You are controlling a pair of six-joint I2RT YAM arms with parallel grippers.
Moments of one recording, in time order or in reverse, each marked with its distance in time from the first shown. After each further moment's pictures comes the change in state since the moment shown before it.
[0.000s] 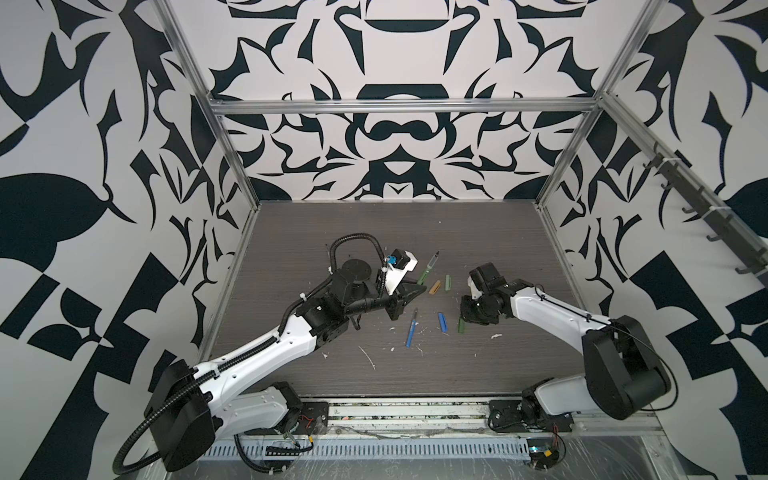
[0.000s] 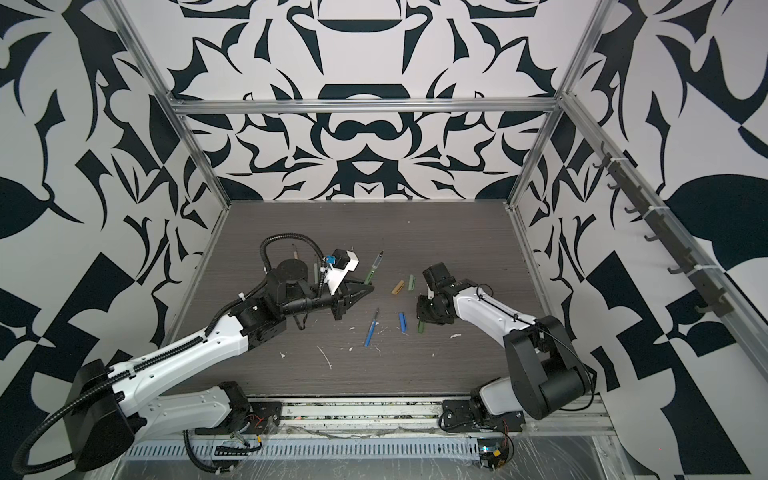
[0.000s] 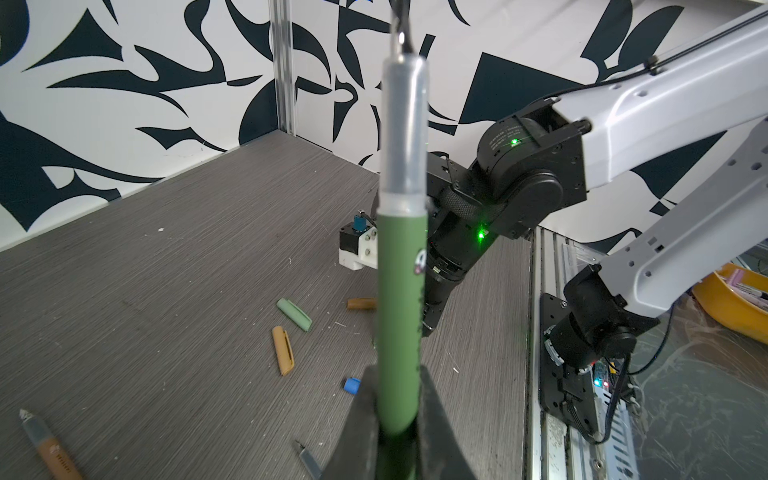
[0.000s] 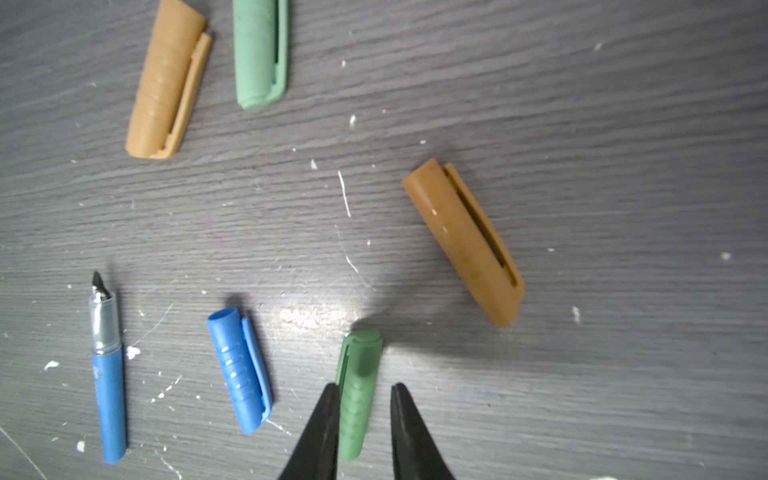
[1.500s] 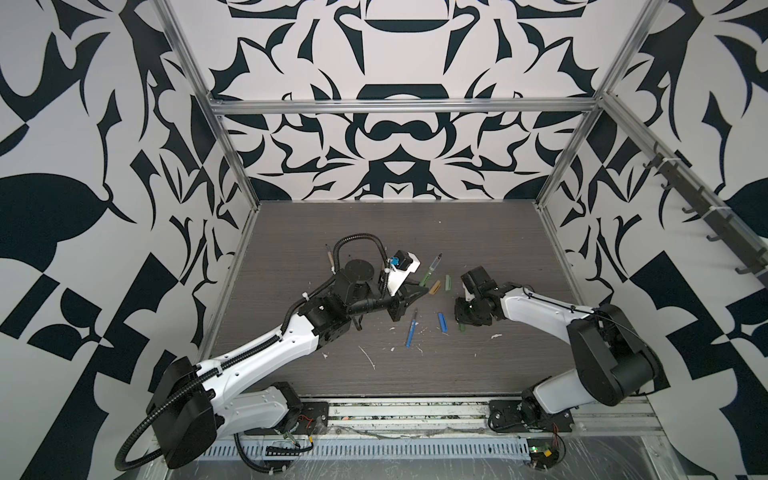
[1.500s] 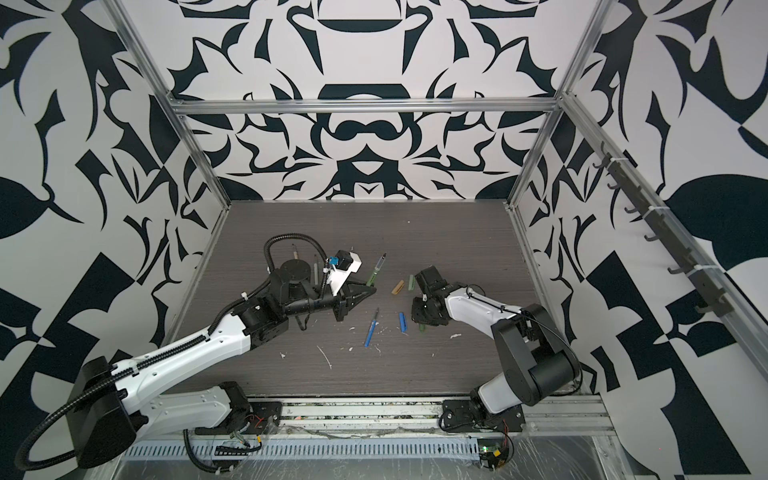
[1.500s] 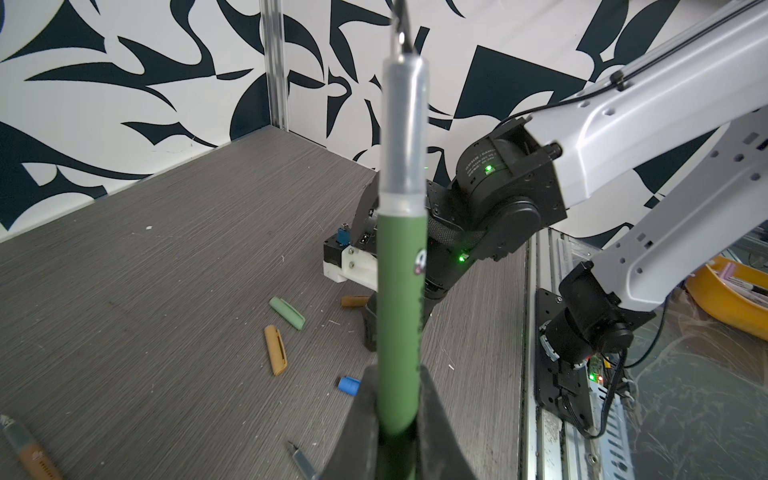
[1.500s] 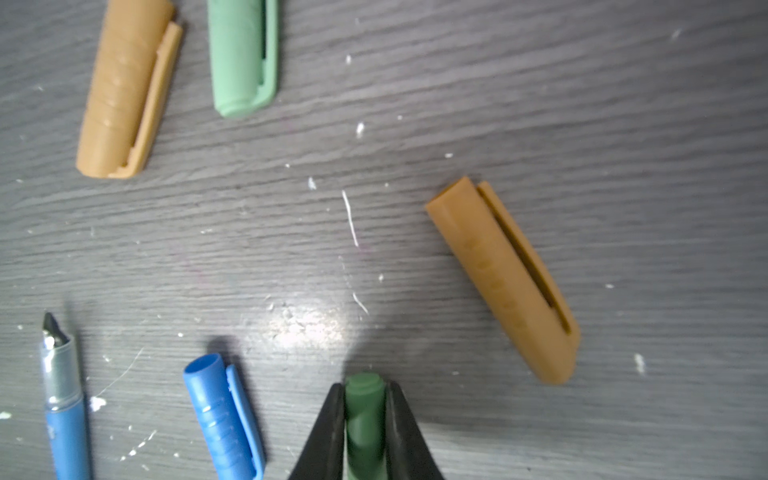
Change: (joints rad) left arm -0.010 0.013 0.005 0.000 0.006 0.001; right arm 0.058 0.071 -0.022 0.099 0.063 0.061
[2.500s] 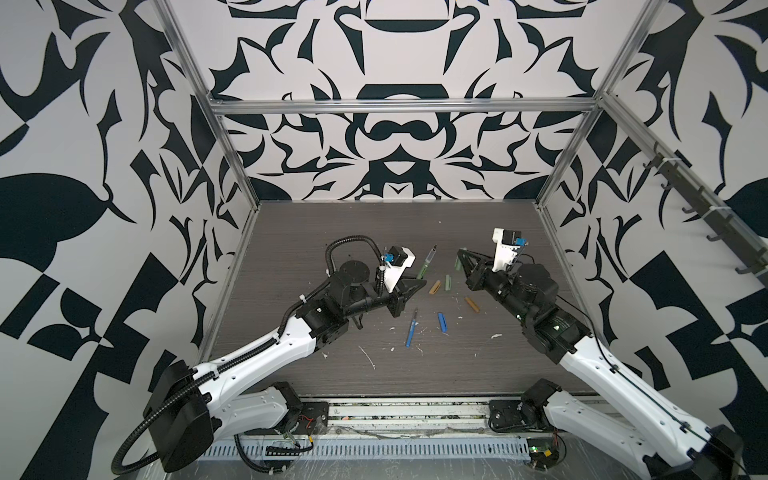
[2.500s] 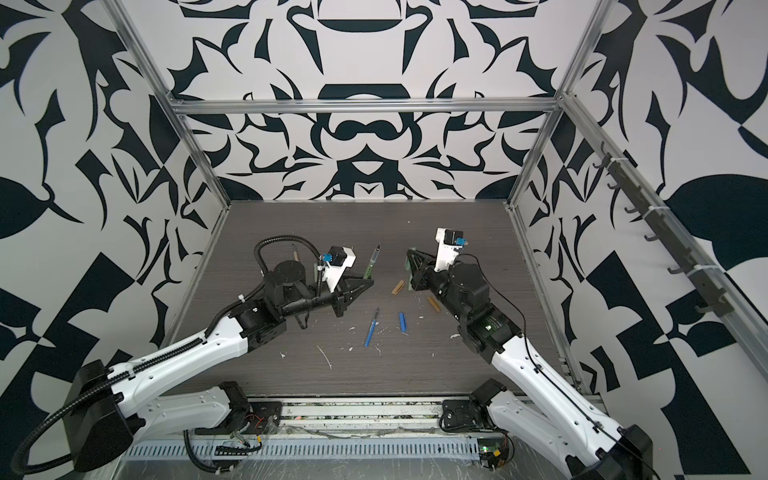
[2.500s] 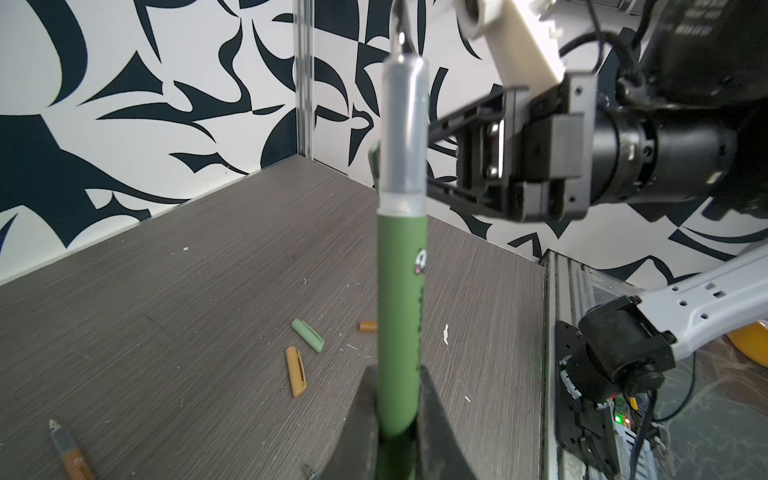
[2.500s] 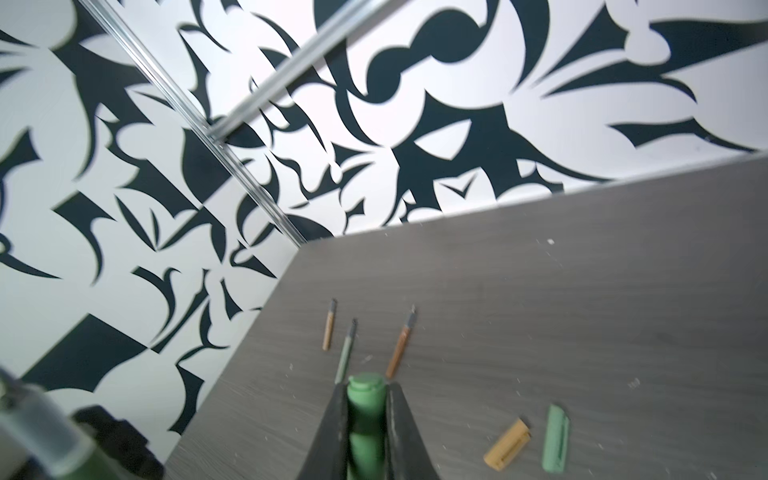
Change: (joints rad) left arm 0.000 -0.023 -0.018 0.076 -0.071 -0.027; right arm 0.121 -0.640 0.010 0.526 0.072 -0.021
